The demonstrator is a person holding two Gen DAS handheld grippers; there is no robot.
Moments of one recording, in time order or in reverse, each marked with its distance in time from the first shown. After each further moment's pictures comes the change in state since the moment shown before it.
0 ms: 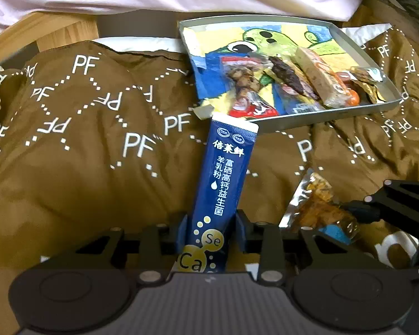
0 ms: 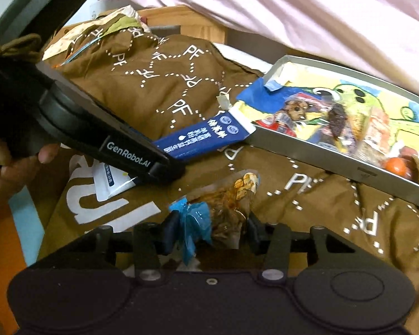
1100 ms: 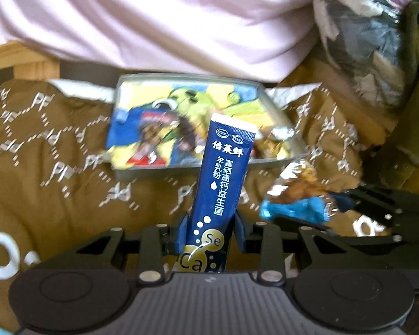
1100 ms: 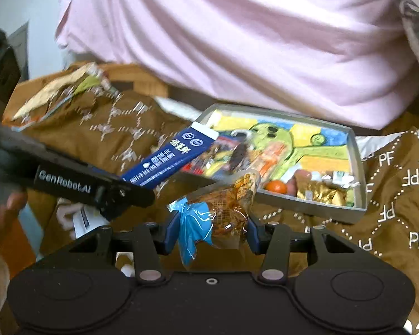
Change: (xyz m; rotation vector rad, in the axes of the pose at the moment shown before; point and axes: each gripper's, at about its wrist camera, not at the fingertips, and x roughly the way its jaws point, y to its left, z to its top) left arm -0.072 -0.079 0.000 -0.108 -0.242 -0.230; right arm -0.119 -0.066 -0.007 0.063 -0.169 -0.150
